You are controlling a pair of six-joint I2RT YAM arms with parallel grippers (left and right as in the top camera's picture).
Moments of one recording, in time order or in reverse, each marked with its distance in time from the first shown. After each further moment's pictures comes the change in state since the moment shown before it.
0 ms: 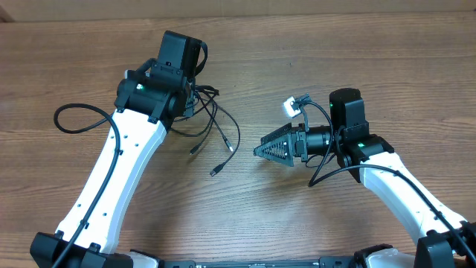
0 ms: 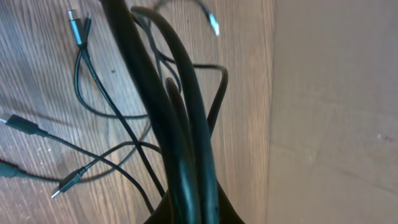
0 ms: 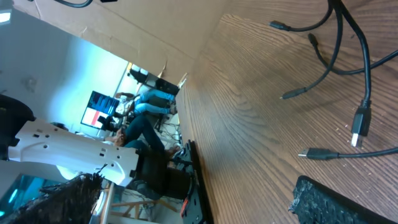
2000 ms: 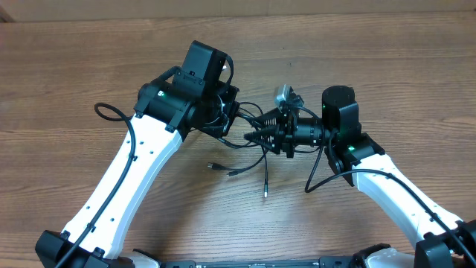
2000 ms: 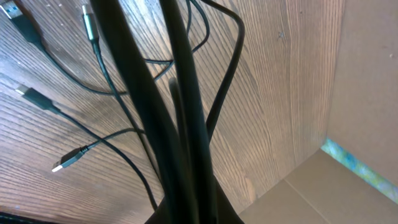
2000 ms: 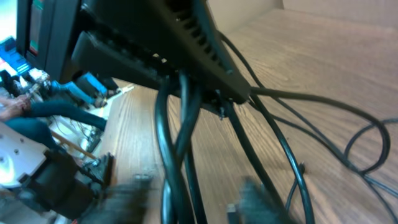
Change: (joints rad) left arm -0.120 0.000 0.000 -0.054 0.471 0.180; right arm 0.079 0.000 0.000 0.282 0.223 -0.280
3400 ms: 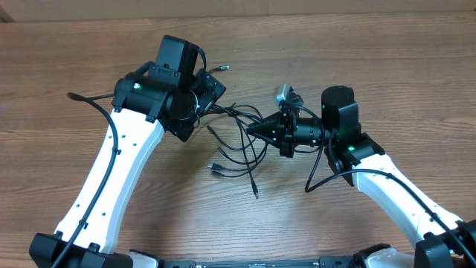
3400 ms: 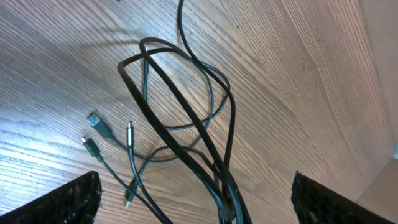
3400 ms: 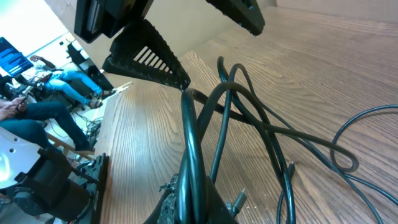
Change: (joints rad) left arm 0.129 0.000 0.003 -0.085 -0.095 0.423; right arm 0.001 0.000 0.000 -0.007 0.018 0.000
